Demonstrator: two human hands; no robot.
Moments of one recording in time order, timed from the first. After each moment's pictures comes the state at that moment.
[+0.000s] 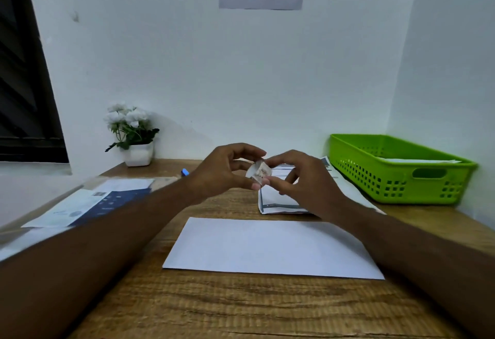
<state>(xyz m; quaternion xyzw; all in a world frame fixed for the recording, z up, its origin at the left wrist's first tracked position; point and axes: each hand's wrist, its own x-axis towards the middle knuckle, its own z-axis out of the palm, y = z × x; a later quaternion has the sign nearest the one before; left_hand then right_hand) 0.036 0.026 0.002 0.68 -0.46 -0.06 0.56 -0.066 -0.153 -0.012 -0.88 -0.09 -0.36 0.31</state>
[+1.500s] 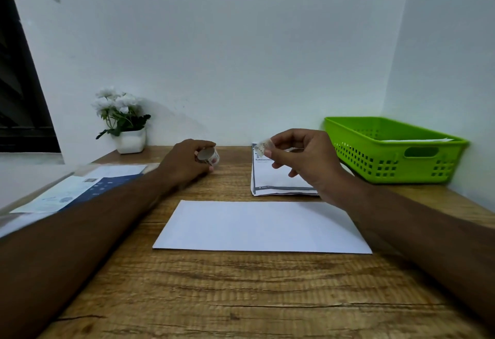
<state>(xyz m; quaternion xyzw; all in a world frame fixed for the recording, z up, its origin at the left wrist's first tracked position) 0.088 0.055 -0.023 0.87 -0.32 0.14 0.34 -0.090 -0.140 0.001 -0.77 -0.02 -0.32 0.55</state>
